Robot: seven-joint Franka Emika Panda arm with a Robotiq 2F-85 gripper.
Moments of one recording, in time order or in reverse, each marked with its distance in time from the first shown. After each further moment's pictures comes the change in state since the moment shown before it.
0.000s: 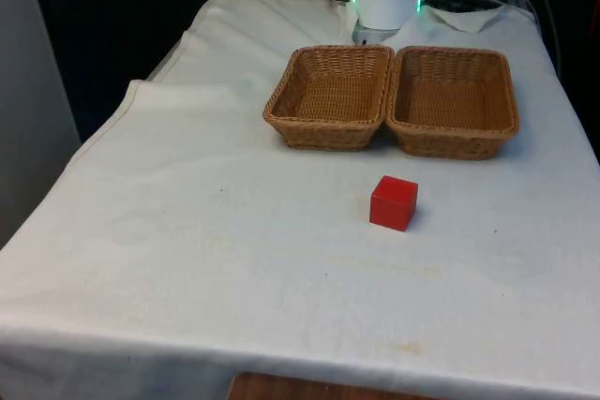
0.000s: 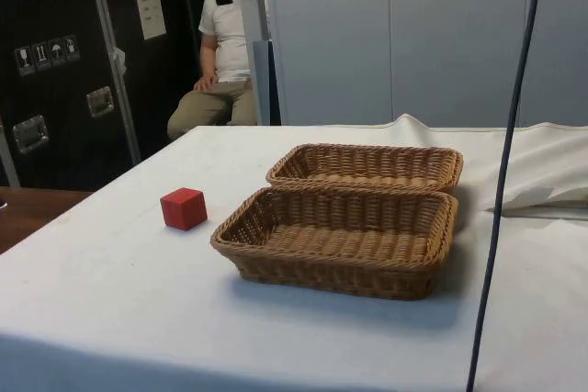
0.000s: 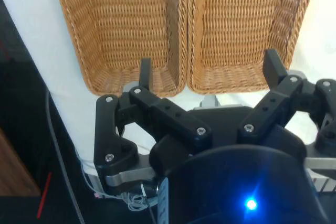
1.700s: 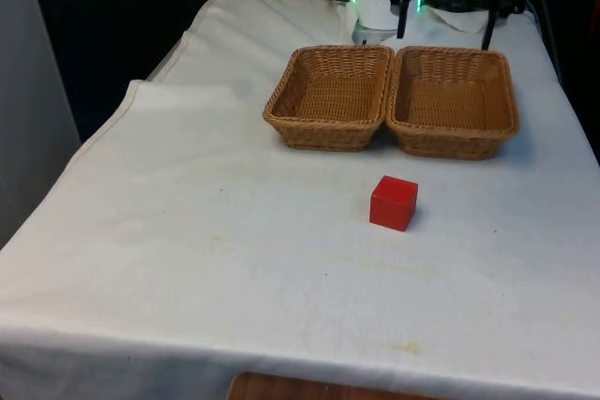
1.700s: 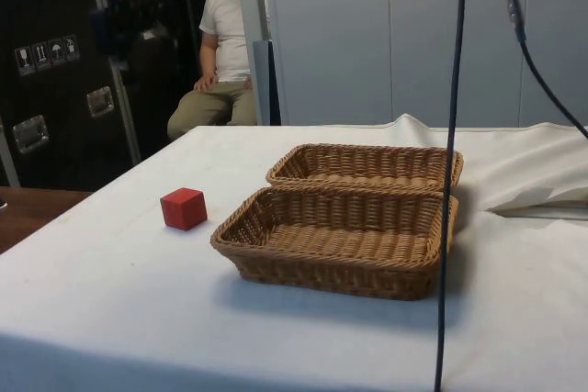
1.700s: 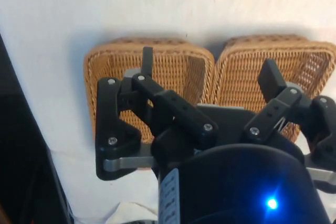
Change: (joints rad) arm 0.003 0.413 0.071 0.353 0.026 0.074 0.204
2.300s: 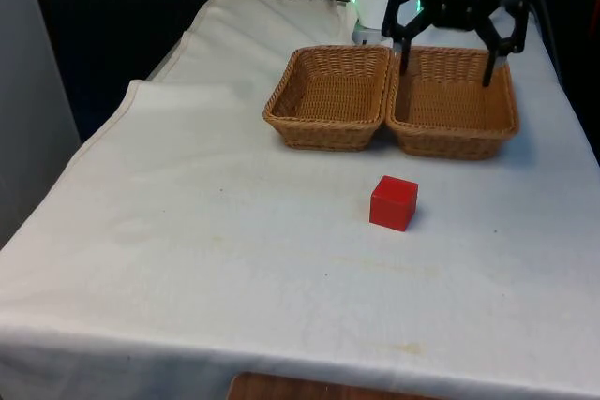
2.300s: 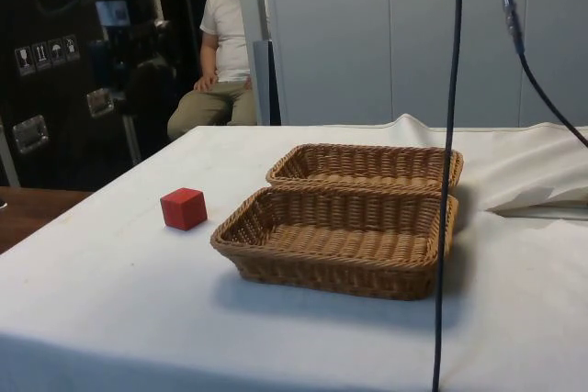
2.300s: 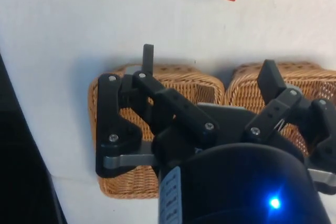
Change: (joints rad) arm -0.004 0.037 0.014 -0.062 0.016 0.143 0.030
